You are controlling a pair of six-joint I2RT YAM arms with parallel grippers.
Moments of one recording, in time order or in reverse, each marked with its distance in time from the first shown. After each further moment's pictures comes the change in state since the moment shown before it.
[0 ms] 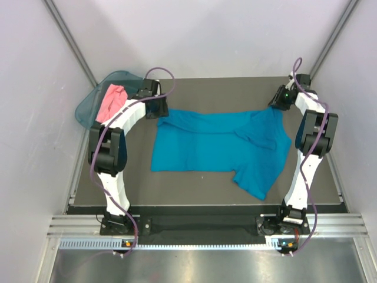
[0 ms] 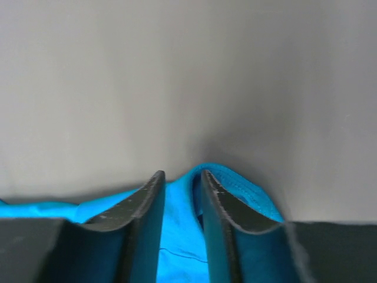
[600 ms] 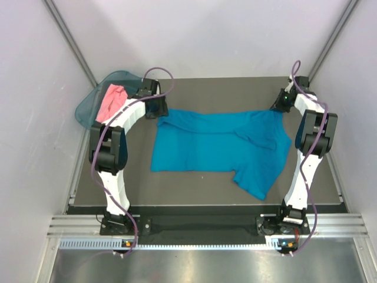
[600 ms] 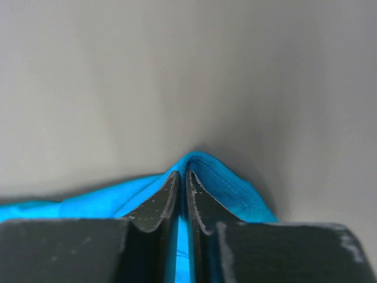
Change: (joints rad) left arm 0.010 0.026 0.031 -0.008 0.001 -0.023; right arm 0.002 0.000 -0.029 -0.017 0.031 -0.012
